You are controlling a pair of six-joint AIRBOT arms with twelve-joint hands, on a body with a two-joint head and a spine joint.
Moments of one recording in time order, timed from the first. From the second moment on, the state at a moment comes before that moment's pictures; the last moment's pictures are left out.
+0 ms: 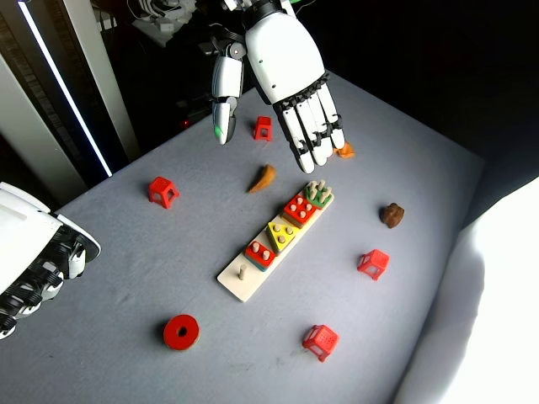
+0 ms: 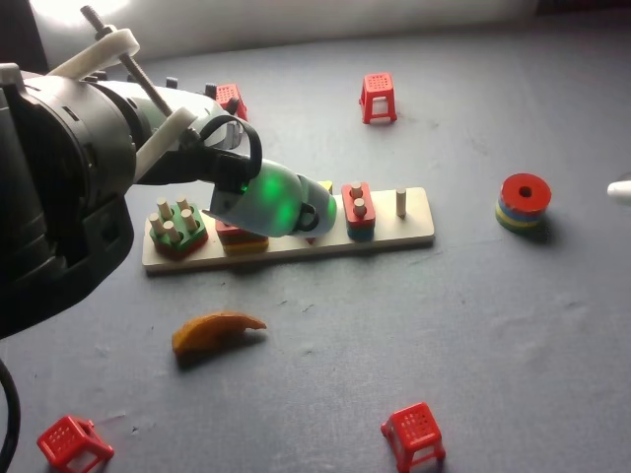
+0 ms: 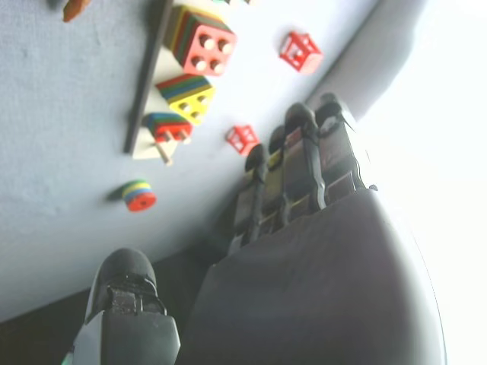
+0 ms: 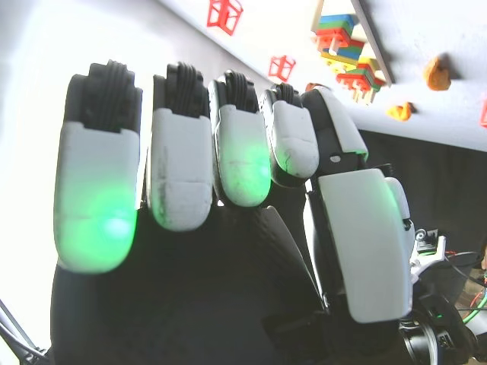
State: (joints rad) left arm 0.11 -0.98 0.60 1.00 1.13 -0.24; right arm -0.31 -0.59 0.67 -1.94 -0.34 0.91
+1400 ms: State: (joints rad) left arm 0.11 -0.98 0.60 1.00 1.14 -0.26; right arm -0.23 -0.93 0.99 -1.18 -0.42 0.41
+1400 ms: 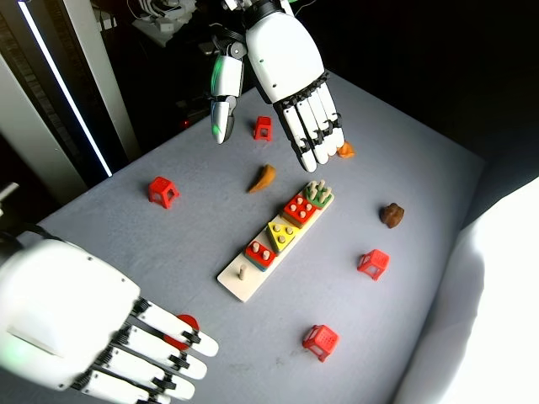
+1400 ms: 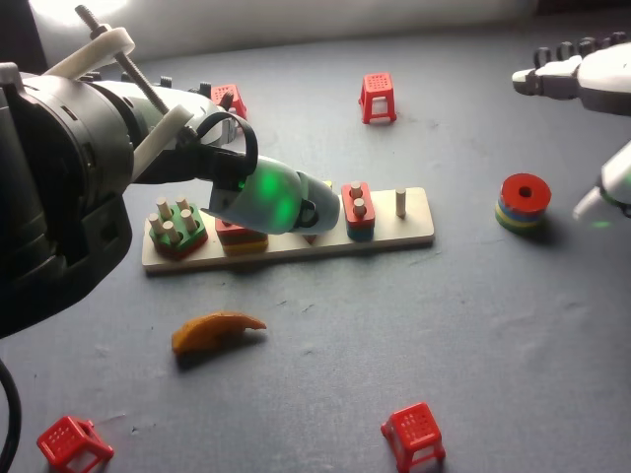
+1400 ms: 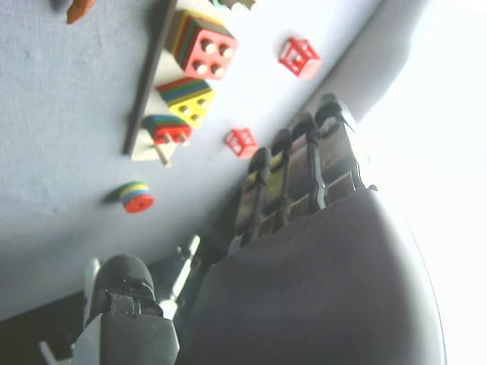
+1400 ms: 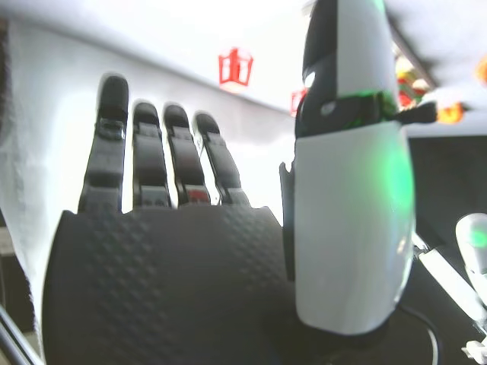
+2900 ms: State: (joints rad) left arm 0.11 -0.98 0.60 0.99 1.15 -0.27; right arm -0.33 -1.18 1.24 -1.09 -0.41 0.34
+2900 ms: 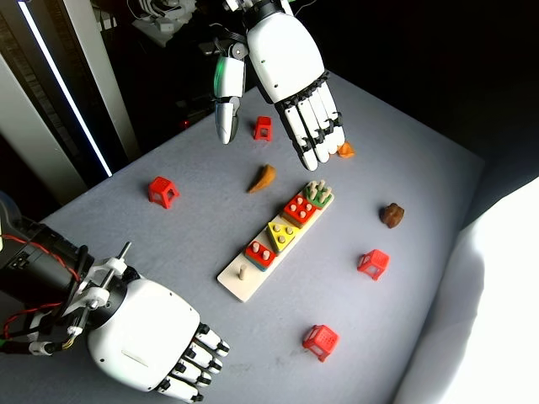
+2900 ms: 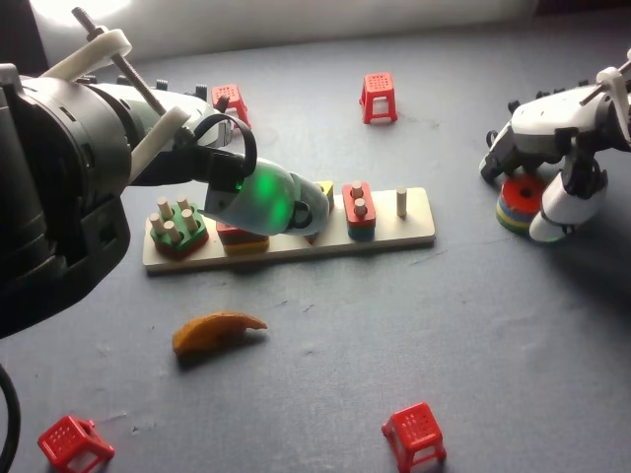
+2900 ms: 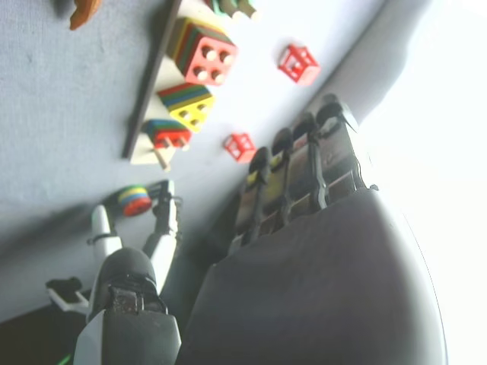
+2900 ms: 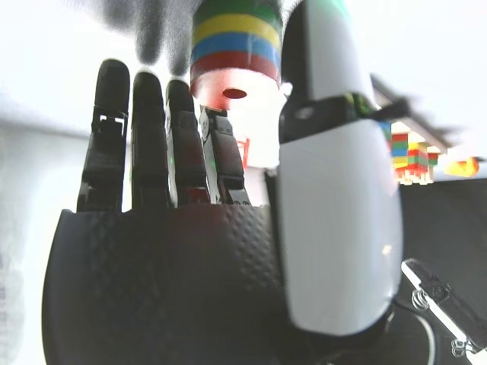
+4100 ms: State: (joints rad) left arm 0.11 -0.98 0.60 0.99 1.15 -0.27; right arm -0.23 -1.14 1.18 -1.08 -0.40 0.29
